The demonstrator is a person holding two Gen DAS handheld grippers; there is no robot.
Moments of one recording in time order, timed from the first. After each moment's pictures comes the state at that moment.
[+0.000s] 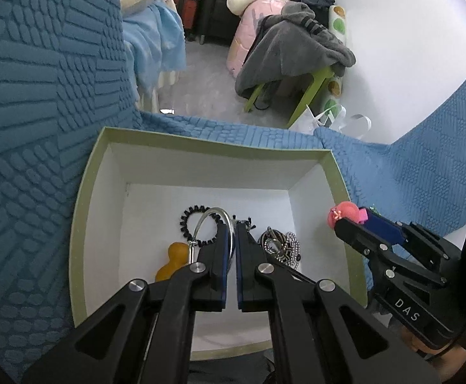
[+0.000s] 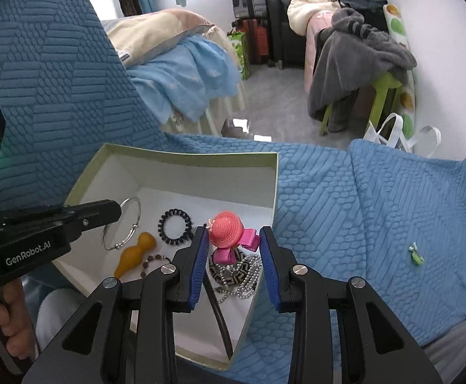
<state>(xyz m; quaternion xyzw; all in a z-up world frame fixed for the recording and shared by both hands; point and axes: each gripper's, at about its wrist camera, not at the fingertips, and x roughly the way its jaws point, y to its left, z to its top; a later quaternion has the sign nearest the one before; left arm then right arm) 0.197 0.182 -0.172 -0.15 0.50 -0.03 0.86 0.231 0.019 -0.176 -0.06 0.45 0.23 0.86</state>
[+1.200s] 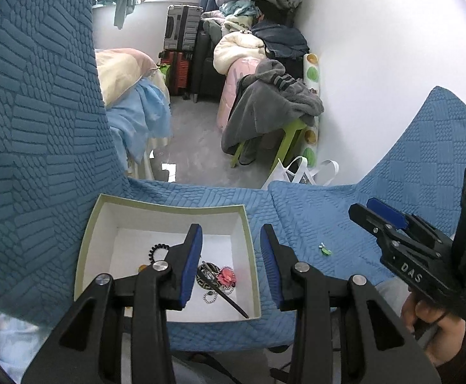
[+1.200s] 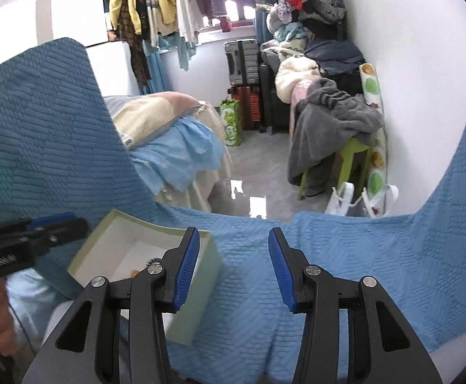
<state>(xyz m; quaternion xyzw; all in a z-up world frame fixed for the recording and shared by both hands) 0.152 0.108 -0.060 -0.12 0.39 0.00 0.91 0.221 -0.091 -0.076 -0.03 0.33 0.25 0.91</state>
